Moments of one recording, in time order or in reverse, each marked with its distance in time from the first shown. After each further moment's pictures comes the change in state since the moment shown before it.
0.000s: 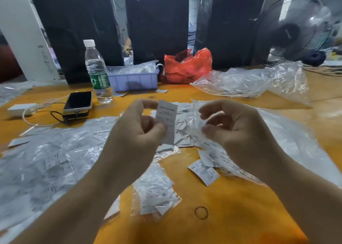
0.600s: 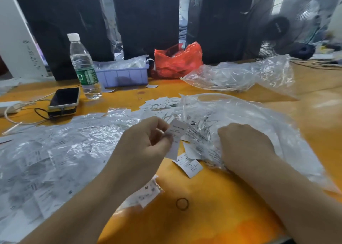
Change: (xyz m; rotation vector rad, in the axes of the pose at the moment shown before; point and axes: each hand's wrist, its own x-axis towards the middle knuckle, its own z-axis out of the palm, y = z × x) left_hand -0.012 -0.008 0.037 0.096 -0.116 0.025; right_hand -0.017 0.014 -0.019 -1.164 -0.351 0.402
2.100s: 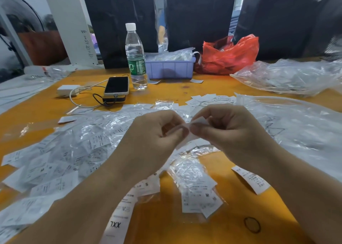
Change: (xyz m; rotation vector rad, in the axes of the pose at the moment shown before) left_hand -0.004 -0.034 -0.074 0.206 0.088 -0.011; right_hand 0.043 -0.096 0.003 1.269 -0.013 -0.768
